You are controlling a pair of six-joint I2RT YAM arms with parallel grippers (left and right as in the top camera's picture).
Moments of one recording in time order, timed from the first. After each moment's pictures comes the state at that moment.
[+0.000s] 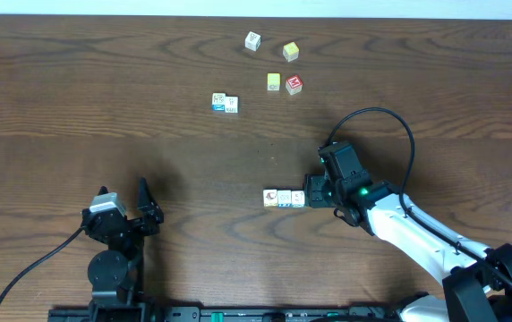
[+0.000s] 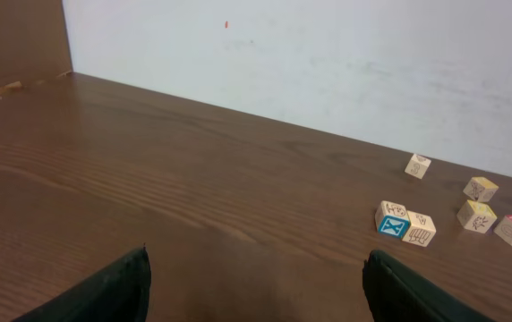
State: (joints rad) left arm -0.01 0.01 0.03 -0.12 -0.16 -0.20; right arm 0.49 1.50 0.69 -0.28 -0.03 0.47
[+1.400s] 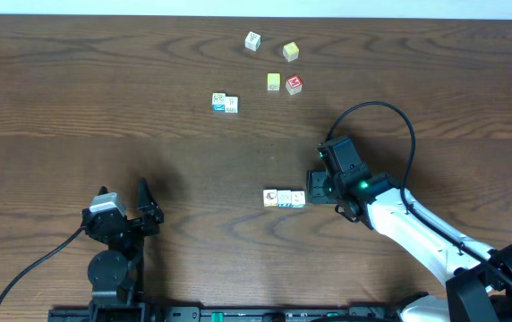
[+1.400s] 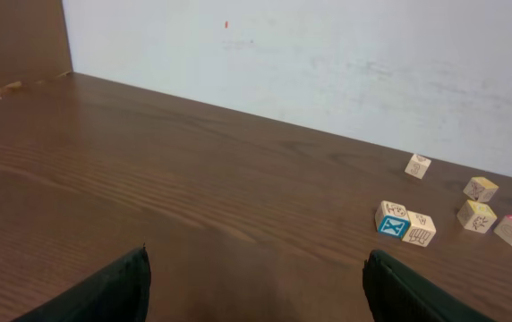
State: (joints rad) left arm -0.01 0.01 0.03 -0.12 -0.16 -0.20; right arm 0.49 1.50 0.75 -0.38 0.02 0.46
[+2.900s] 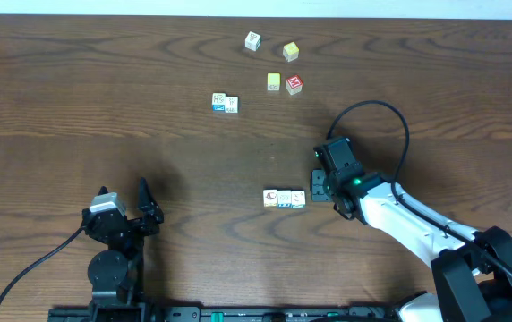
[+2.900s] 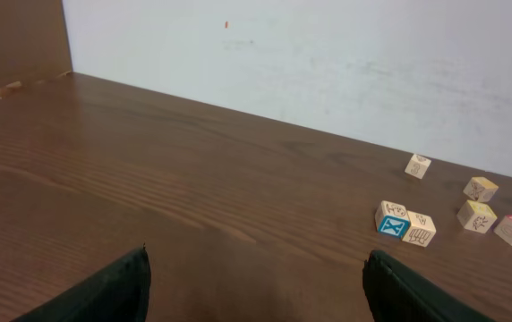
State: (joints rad) left arm -0.01 0.01 0.03 -0.12 -0.16 -0.20; right arm 0.49 1.58 0.76 -0.34 0.11 0.49
